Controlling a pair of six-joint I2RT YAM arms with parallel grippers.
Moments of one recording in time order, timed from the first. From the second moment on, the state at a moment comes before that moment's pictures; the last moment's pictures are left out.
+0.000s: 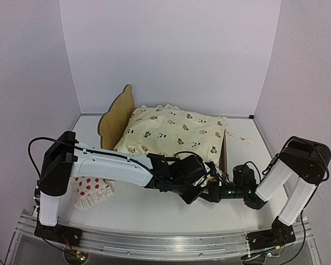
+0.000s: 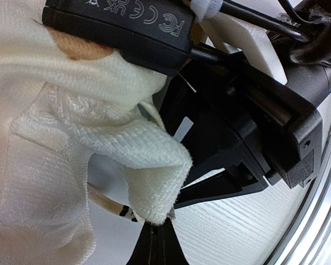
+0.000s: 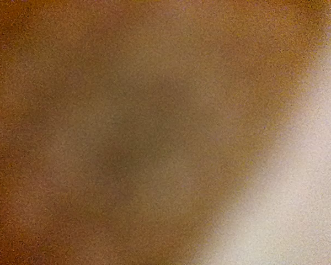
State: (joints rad) left arm -1.32 2.08 1.60 -0.45 -0.16 -0.29; right arm 0.66 1.75 0.26 1.04 -0.57 0.51
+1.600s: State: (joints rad) left arm -1.32 2.06 1.37 -0.26 -0.26 0.14; right arm 0.66 1.45 0.22 0.66 -0.48 0.65
